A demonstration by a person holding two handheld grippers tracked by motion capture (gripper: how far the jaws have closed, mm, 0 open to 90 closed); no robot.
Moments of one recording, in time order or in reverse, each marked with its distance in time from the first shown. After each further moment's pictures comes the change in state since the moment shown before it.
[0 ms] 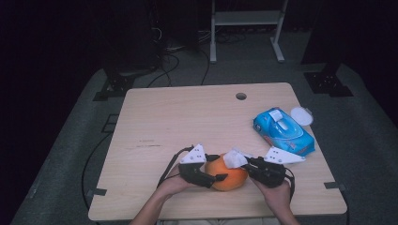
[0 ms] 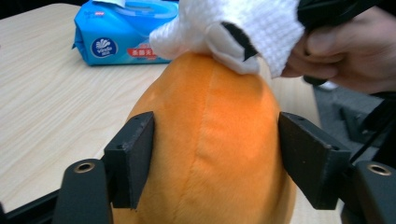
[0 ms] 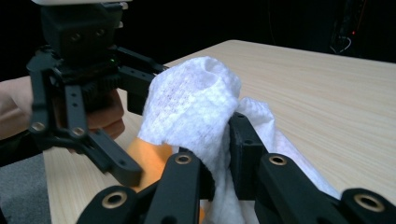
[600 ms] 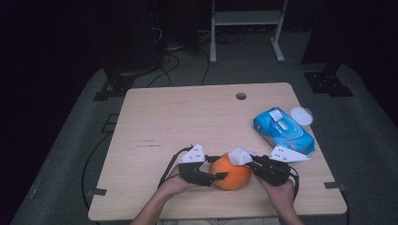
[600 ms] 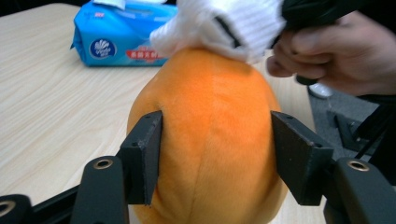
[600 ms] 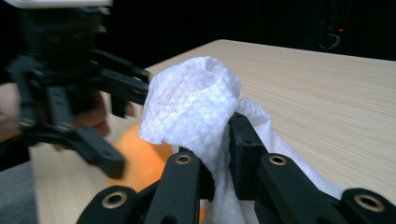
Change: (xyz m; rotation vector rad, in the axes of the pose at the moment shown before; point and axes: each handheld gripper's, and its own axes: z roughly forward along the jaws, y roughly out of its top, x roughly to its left) left arm -0.002 0.000 0.003 -0.011 -0.005 -0.018; right arm -0.010 -0.001 -0.007 0.003 -0.052 -0.004
